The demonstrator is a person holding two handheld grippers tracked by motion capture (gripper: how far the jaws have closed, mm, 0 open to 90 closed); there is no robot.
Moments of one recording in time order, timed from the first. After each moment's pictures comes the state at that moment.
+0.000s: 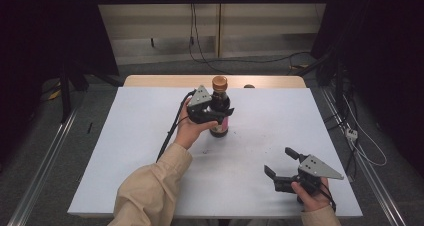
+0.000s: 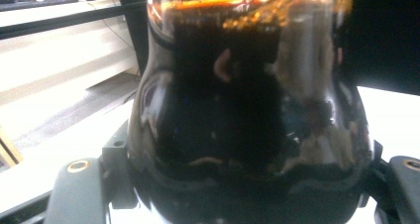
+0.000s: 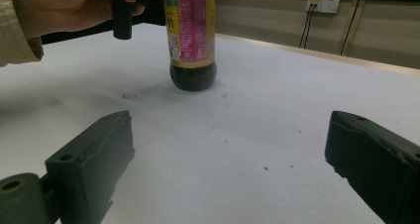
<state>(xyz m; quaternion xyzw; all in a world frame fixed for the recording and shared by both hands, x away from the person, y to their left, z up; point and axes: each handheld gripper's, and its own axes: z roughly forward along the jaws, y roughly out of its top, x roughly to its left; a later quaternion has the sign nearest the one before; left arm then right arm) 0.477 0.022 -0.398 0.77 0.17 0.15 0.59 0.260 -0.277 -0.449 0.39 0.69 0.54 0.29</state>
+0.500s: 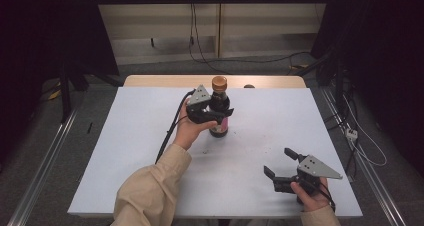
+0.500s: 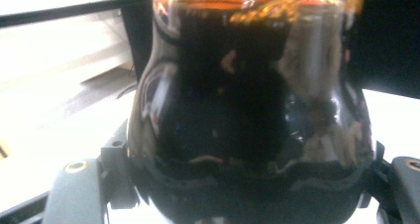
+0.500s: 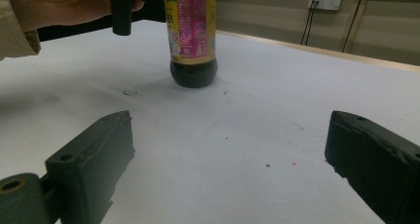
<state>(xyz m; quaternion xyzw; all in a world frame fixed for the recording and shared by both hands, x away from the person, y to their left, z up) 0.477 0.023 -0.398 0.77 0.19 0.13 0.59 0.261 -0.275 -0.451 0.39 0.69 0.54 0.28</state>
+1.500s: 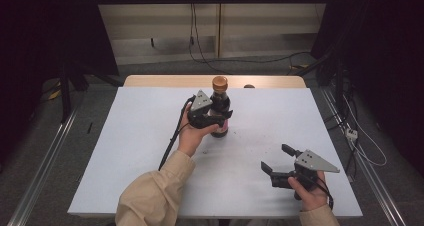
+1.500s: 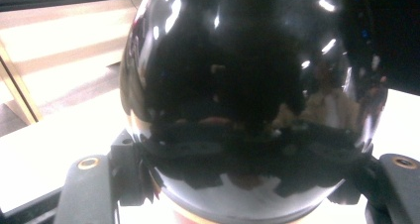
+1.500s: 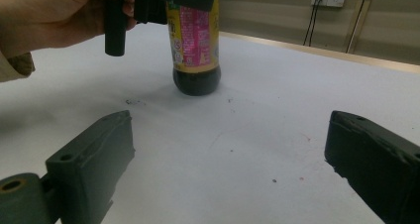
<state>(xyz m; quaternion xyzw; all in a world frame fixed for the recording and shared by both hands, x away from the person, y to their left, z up) 0.463 0.020 -0.409 0.77 0.24 0.16 0.57 0.271 -0.269 -0.439 0.40 0.69 0.53 0.27</state>
